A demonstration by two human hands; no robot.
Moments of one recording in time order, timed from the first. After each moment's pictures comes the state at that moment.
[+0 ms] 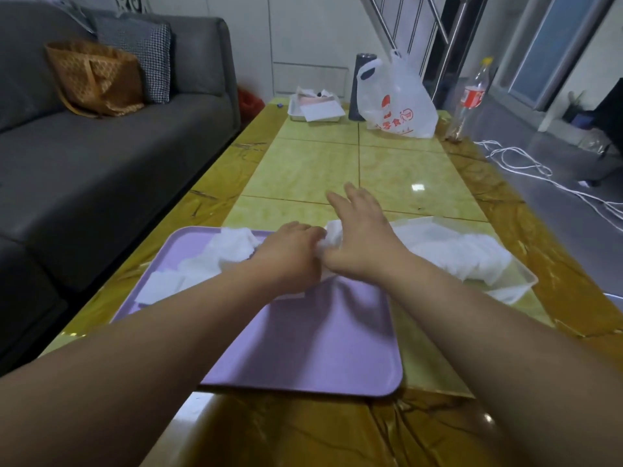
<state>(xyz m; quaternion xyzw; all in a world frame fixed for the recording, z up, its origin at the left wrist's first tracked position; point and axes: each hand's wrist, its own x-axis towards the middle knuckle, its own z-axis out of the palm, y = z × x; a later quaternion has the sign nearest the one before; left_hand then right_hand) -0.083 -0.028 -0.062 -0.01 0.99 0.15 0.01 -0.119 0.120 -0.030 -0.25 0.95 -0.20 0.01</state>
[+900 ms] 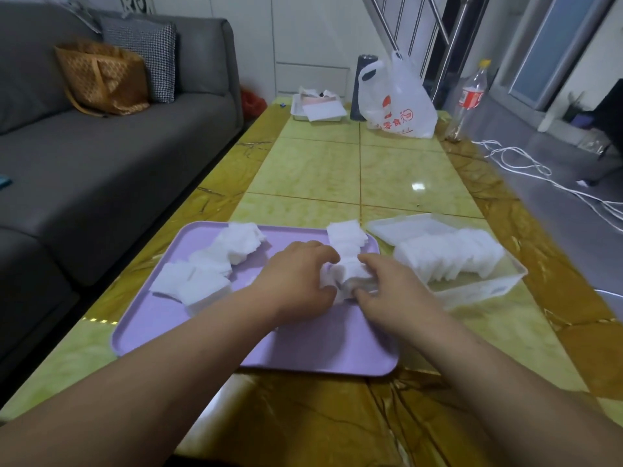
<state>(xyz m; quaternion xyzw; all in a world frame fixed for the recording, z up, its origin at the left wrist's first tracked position) -0.022 -0.007 -0.053 0.03 0.98 0.21 -0.01 -0.060 0.176 -0.063 -0.19 0.94 -0.26 0.06</state>
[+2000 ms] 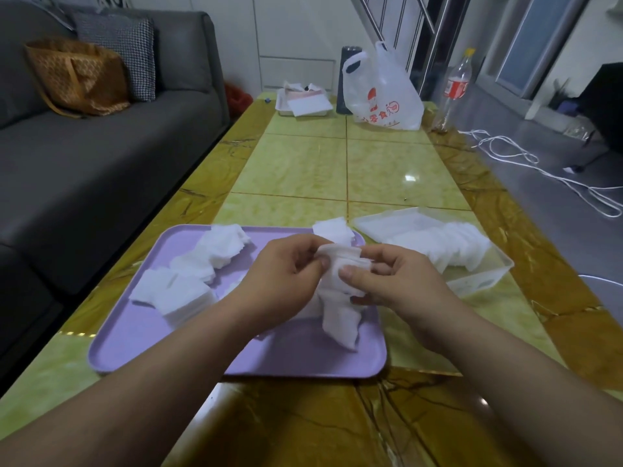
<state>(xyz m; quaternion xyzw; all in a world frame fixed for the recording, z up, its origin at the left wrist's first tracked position) -0.015 0.005 -0.052 0.02 0.83 0.56 -0.09 -0.050 0.198 -0.046 -0.09 0.71 -0.68 0.17</state>
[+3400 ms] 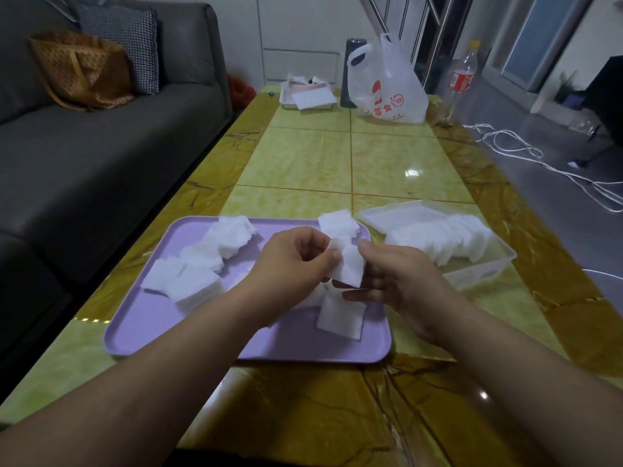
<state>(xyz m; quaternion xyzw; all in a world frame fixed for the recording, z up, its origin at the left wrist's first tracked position) -0.009 0.007 -0.049 -0.05 0.79 0.61 -0.06 -0.040 0.191 -0.037 -0.07 0.65 -0.71 0.26</state>
